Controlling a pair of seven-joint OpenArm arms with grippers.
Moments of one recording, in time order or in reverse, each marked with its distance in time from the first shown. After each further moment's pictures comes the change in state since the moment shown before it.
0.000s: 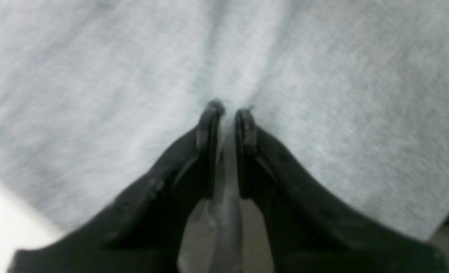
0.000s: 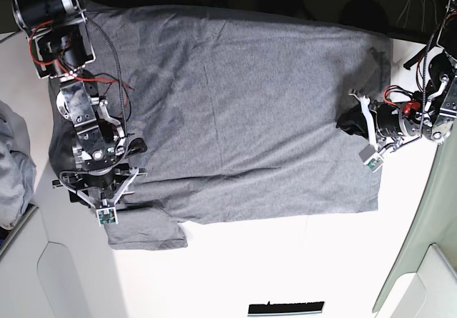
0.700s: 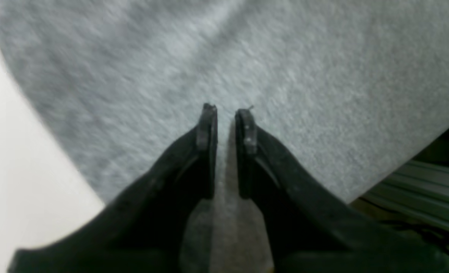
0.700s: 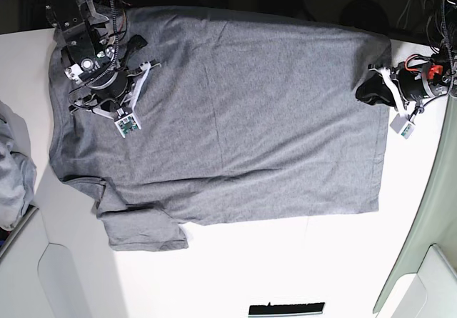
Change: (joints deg) left arm 19.1 1.6 -20.2 8.6 -9.8 0.1 7.3; right arm -24.9 6.1 0.0 25.7 3.6 20.7 -17.4
